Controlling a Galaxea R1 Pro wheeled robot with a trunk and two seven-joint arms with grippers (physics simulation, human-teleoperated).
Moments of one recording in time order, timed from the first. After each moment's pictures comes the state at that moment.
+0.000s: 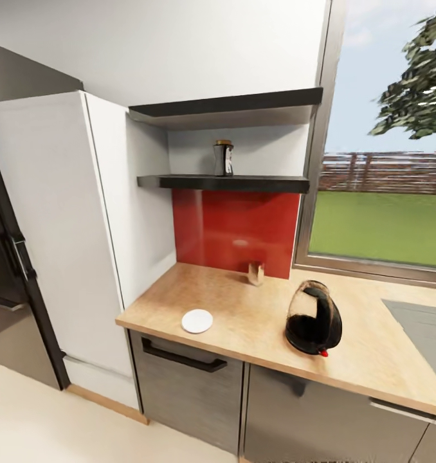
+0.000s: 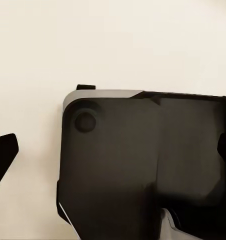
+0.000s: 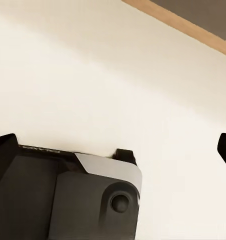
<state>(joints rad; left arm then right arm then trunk) 0.02 -0.05 0.07 -0.17 0.00 -0.09 0.00 -0.32 0.03 0.66 -0.13 -0.52 0.14 -0.06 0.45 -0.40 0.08</state>
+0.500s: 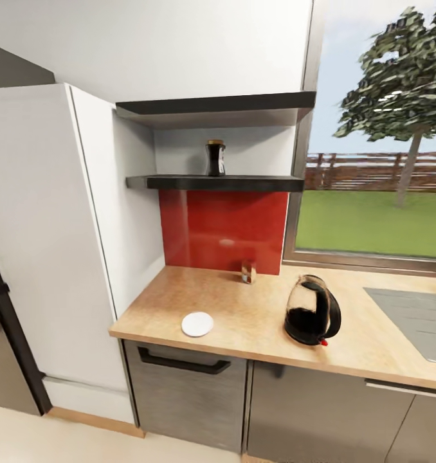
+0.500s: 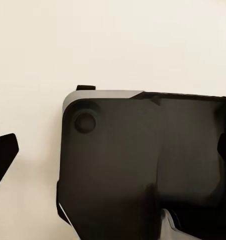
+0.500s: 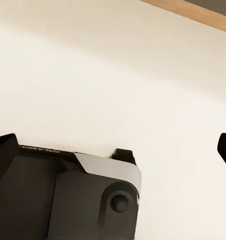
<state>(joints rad) 0.02 -0.05 0.06 -0.17 0.00 -0.09 0.00 -0.32 0.03 0.66 -0.13 -0.52 0.14 -0.06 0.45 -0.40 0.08</state>
